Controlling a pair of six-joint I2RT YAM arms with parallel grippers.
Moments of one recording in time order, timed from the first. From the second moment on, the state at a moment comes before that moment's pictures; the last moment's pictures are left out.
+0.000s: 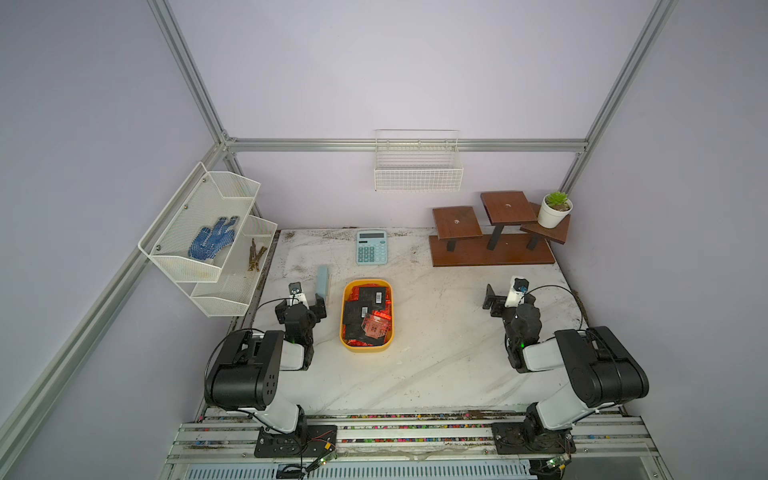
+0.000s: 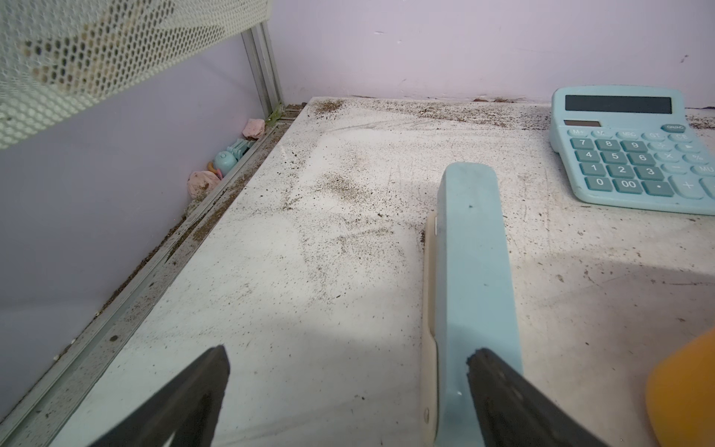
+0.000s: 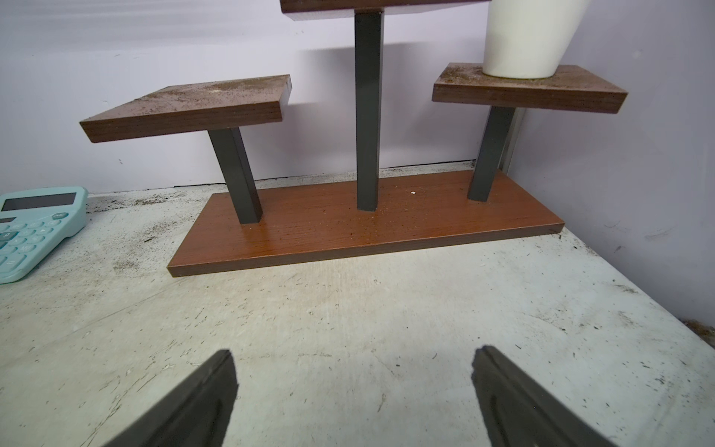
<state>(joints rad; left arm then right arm) 0.01 1.59 0.34 0.94 -0.30 -0.02 0.07 1.59 0.29 1.18 0.17 0.06</state>
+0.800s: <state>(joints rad) -0.05 1.03 0.76 -0.36 -0.07 -0.50 0.12 0.85 0.56 0.20 -0.11 0.55</state>
